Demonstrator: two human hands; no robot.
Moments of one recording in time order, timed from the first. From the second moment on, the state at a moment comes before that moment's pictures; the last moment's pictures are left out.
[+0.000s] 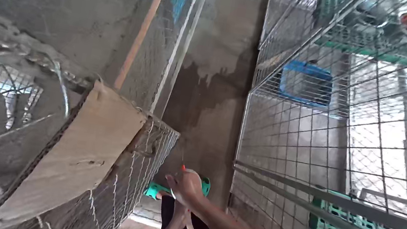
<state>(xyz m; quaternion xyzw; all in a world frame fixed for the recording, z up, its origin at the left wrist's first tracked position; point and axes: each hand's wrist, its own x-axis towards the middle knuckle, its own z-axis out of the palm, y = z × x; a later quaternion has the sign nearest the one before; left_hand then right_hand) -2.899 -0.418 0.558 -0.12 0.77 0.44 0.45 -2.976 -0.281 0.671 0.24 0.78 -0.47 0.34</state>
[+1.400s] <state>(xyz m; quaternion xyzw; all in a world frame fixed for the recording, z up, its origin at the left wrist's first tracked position) -2.915 -0.394 0.538 -0.18 0.69 0.57 0.41 -2.976 -0.275 0.661 0.18 0.82 -0.41 0.36</state>
